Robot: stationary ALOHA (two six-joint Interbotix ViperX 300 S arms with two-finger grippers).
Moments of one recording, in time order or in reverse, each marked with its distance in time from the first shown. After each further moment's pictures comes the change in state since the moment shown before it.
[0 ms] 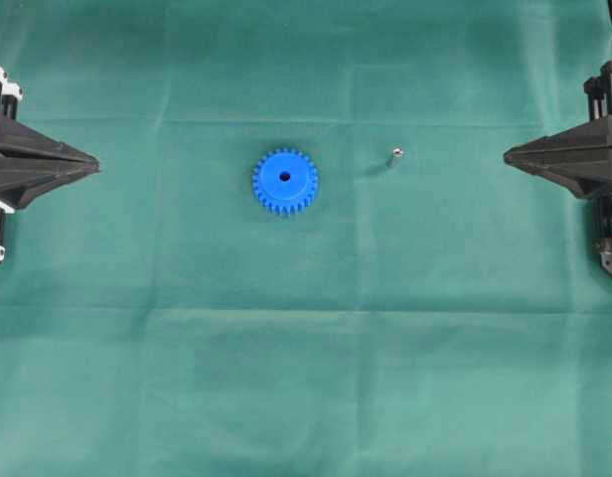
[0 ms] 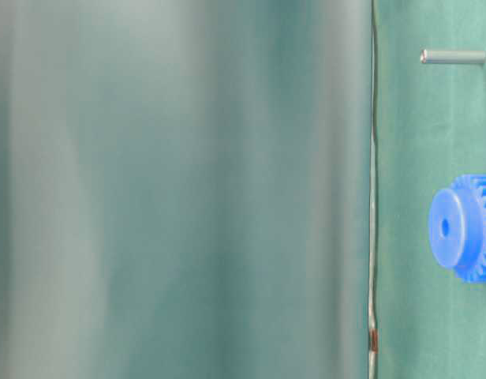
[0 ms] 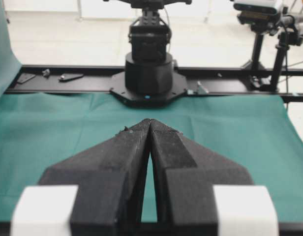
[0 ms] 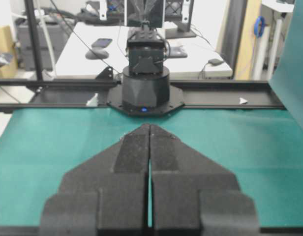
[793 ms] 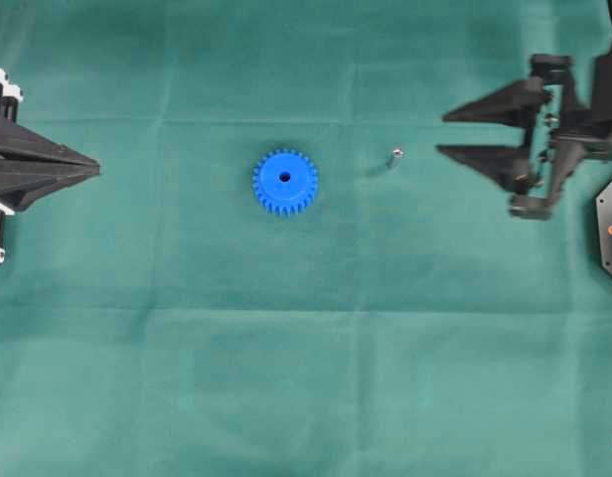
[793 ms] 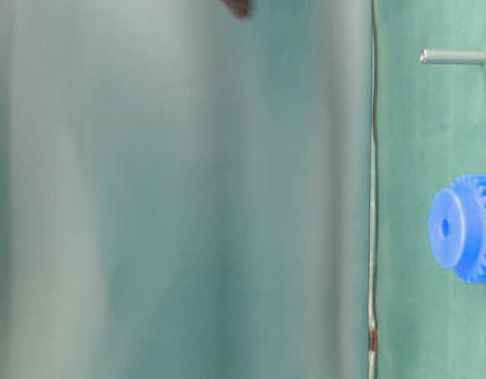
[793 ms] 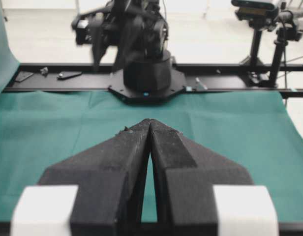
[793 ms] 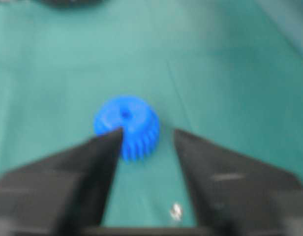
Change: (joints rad) left arm -0.005 0.002 -0.006 0.009 0.018 0.000; right arm -0.186 0.383 -0.014 0.017 0.005 0.000
